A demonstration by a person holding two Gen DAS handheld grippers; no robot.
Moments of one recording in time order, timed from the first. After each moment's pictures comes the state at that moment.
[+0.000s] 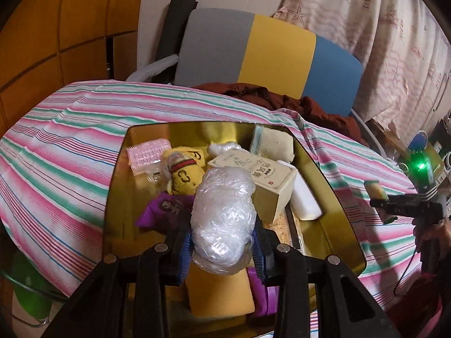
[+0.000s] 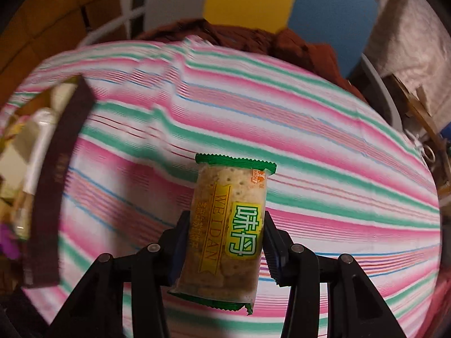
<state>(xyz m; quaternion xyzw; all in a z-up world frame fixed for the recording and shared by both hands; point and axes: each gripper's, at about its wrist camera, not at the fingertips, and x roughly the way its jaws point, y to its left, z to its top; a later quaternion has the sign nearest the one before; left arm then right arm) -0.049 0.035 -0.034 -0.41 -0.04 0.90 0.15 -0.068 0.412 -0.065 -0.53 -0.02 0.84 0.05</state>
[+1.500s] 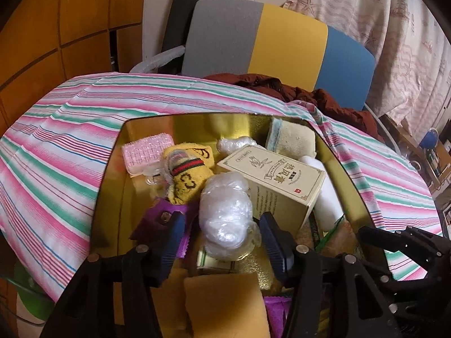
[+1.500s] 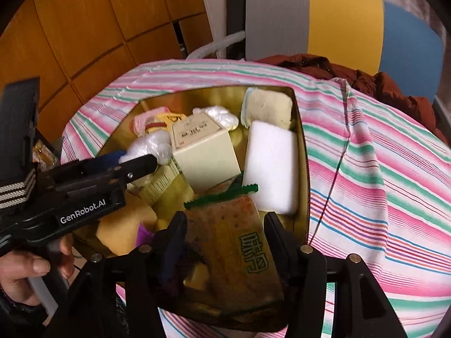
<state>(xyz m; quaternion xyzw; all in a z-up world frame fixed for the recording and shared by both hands) -0.076 0.038 -0.054 -0.42 -0.03 0.90 0.12 -0.035 0.214 -0.049 -0.45 0.03 0.88 -0.13</state>
